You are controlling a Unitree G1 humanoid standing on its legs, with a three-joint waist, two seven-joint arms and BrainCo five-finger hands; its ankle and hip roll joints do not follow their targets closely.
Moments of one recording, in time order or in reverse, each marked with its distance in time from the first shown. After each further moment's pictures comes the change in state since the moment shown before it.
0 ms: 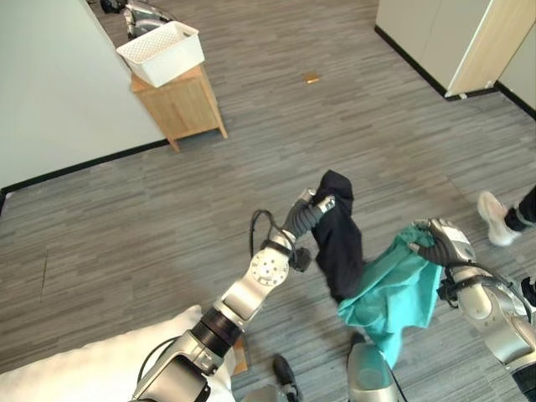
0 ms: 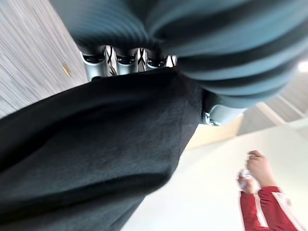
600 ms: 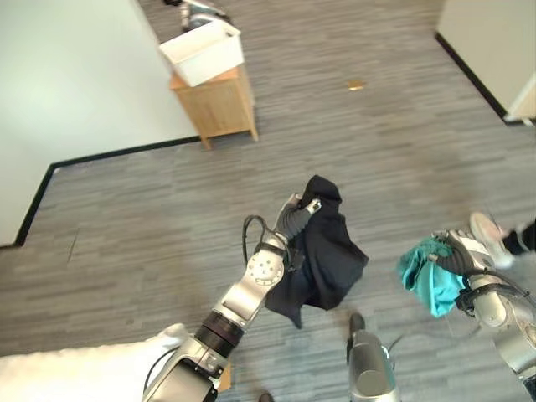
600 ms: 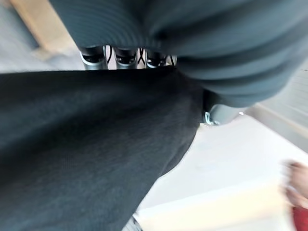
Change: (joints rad) left arm 0.039 -0.070 0.026 0.125 0.043 0.014 0.018; right arm -0.016 -0.051 -0.052 0.118 0.001 0.077 0.037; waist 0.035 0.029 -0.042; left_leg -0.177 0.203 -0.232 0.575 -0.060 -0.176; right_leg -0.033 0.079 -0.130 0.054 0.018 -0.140
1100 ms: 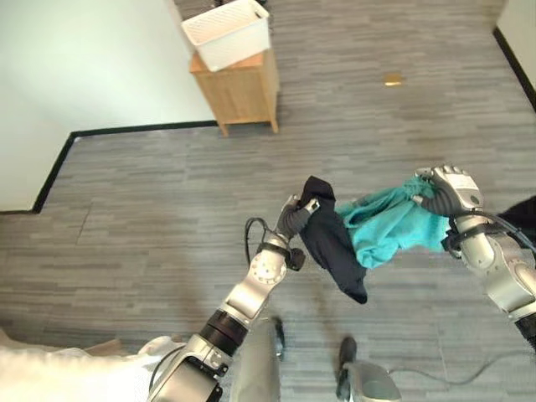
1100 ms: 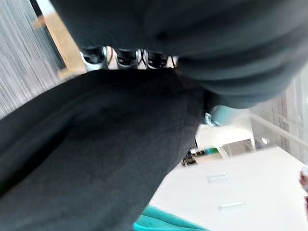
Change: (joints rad) left arm 0.019 0.019 0.026 0.015 -0.017 -0.004 0.004; right arm -0.290 -0.062 0.141 0.044 -0.001 0.003 -0.041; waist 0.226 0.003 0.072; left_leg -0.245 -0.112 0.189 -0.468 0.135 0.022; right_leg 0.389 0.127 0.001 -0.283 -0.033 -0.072
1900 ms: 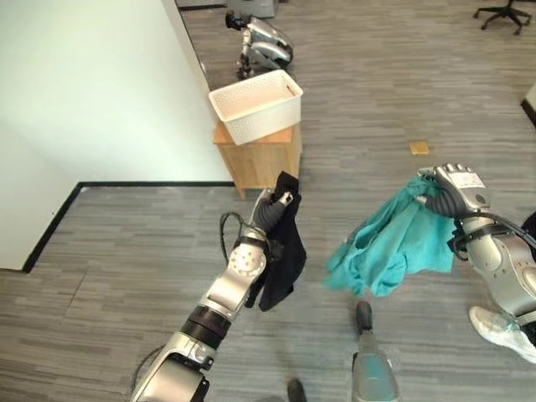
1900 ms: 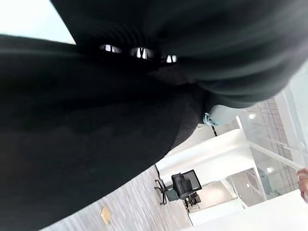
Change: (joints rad) left arm -0.012 -0.005 0.044 0.031 0.018 0.034 0.031; right arm 0.061 0.007 -0.061 -0.093 -0.075 0.022 0.043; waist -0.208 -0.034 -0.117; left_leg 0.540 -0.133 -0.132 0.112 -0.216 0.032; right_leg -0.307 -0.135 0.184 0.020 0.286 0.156
